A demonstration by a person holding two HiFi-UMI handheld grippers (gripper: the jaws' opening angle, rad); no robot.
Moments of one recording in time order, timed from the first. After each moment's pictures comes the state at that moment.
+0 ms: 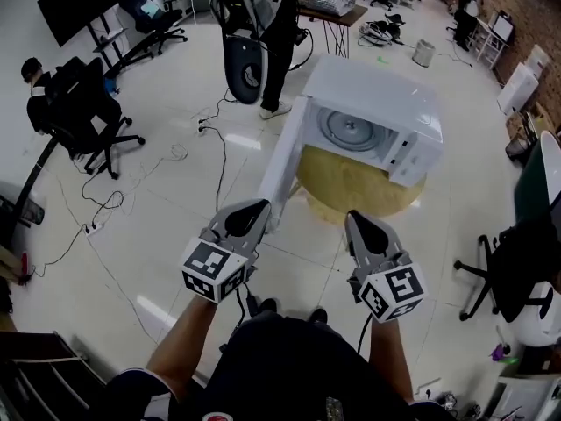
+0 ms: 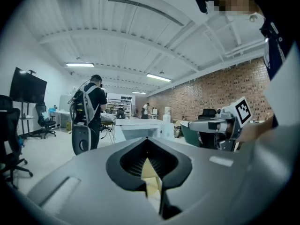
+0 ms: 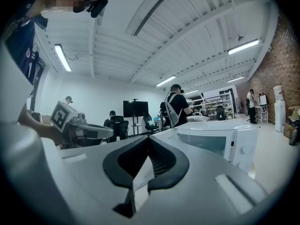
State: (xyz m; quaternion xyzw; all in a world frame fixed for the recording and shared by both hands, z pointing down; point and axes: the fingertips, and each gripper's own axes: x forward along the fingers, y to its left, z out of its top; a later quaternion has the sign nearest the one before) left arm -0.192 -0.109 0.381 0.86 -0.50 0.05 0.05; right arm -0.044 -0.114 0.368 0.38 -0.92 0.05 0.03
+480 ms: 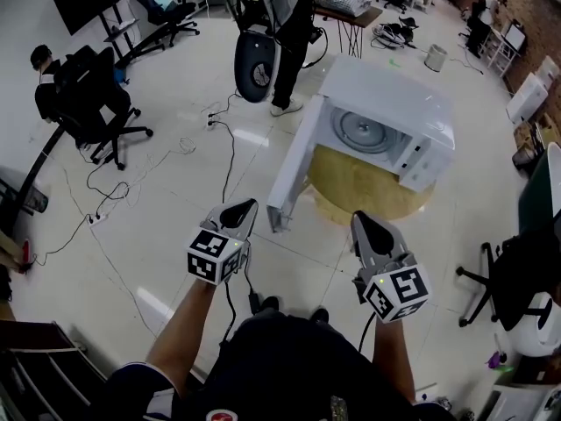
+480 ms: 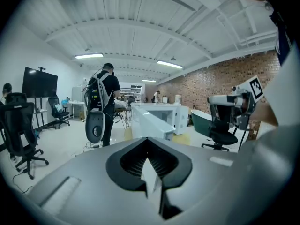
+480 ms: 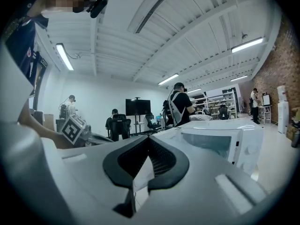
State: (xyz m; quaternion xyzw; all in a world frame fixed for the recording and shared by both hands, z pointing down) left arm -0.257 -0.121 0.453 0.82 -0.55 0.12 0.11; right arm -0.061 -0.114 0.370 0.37 -0.93 0.05 0.04
